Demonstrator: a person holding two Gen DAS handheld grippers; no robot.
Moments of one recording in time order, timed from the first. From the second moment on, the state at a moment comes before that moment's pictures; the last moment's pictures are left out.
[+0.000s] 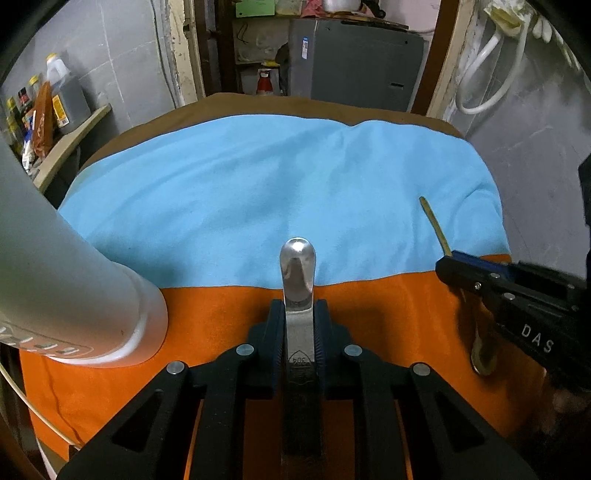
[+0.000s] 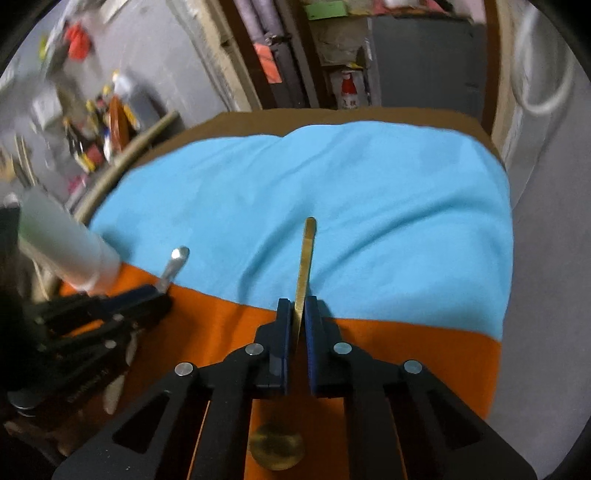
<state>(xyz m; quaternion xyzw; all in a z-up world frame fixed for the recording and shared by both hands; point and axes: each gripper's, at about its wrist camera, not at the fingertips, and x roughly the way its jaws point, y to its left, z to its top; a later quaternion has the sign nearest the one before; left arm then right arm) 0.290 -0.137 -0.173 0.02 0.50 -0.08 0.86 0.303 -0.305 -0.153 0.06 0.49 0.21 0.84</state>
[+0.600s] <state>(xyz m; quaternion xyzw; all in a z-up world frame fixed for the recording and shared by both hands) 0.214 -0.109 -0.109 -0.08 0.30 -0.10 0.95 0.231 -0.299 -0.099 0.11 0.29 0.27 0.91</state>
